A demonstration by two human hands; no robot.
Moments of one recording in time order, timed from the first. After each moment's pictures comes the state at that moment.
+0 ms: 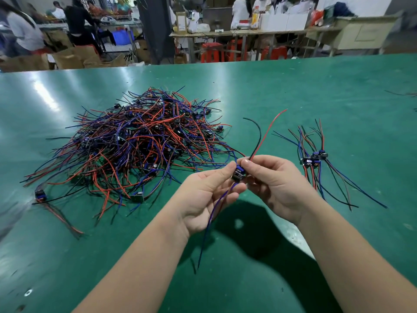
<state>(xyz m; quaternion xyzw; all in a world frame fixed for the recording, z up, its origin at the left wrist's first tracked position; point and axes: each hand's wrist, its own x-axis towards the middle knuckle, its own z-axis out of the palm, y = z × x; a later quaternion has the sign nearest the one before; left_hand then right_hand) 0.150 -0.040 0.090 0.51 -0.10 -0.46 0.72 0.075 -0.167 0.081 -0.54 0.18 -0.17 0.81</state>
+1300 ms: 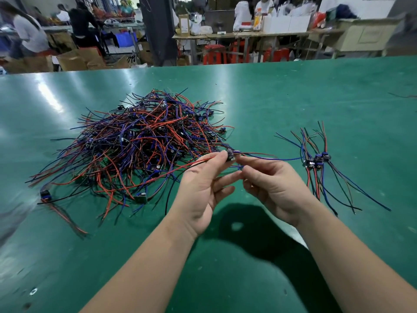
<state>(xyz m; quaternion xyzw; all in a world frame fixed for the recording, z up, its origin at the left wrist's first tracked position) 0.149 -0.041 0.089 0.45 -0.14 -0.36 0.80 0.077 -0.162 0.079 -0.54 0.12 -0.15 0.82</state>
